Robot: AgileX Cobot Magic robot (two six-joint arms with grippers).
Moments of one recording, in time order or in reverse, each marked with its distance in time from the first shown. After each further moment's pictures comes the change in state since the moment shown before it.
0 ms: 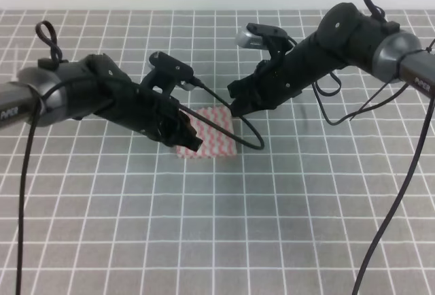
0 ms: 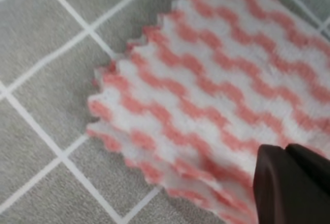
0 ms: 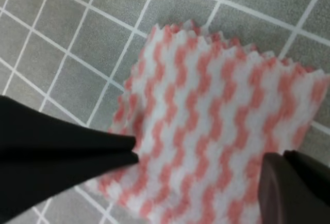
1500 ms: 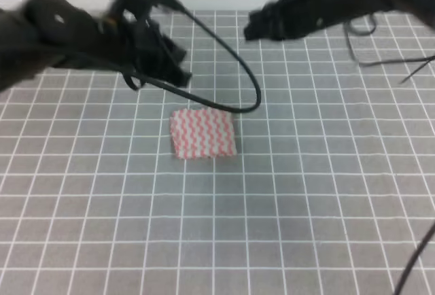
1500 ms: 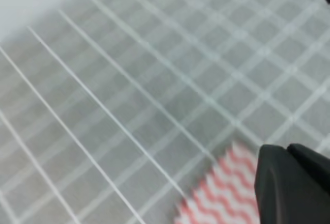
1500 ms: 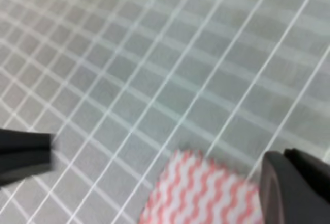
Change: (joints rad) left arm 0.000 -0.264 0.039 0.020 -0.118 0.013; right arm -0.042 -0.198 0.012 0.035 -0.099 -0.104
